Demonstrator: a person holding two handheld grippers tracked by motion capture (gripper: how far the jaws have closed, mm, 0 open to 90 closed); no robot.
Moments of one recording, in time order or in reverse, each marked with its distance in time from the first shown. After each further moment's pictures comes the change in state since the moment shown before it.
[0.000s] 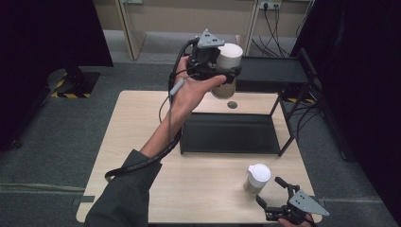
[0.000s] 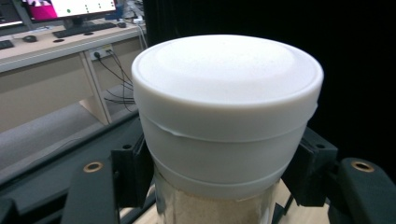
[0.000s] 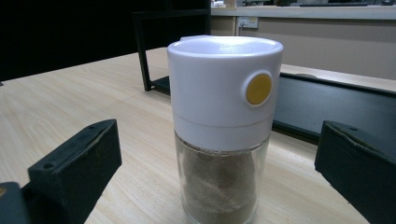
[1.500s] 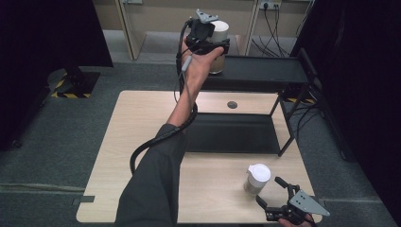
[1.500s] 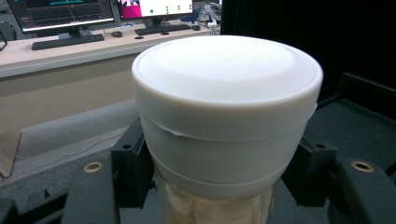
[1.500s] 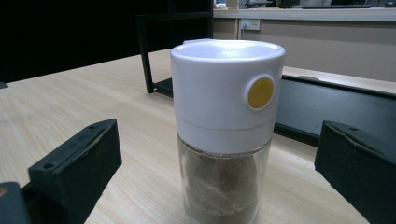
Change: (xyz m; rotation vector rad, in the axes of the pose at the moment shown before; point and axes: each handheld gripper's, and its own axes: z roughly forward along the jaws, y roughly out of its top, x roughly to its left) left arm 0.015 0.009 0.058 -0.017 0.273 -0.084; right arm -0.002 -0.001 -0.001 -0.009 0.010 -0.003
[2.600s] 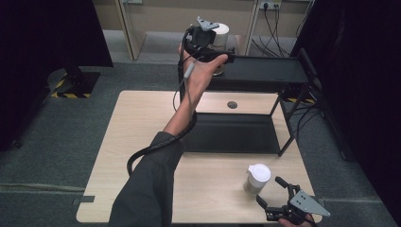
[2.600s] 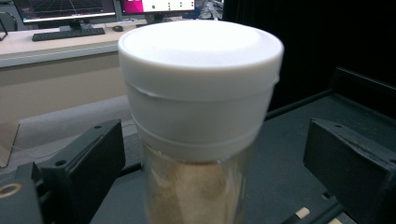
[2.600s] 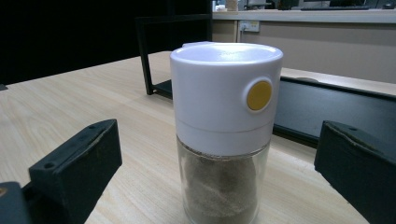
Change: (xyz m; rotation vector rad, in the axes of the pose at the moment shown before) left arm -0.013 -0.011 -0.013 0.000 0.000 -0.033; right arm 0.000 0.000 0.000 -0.006 -0.002 0.000
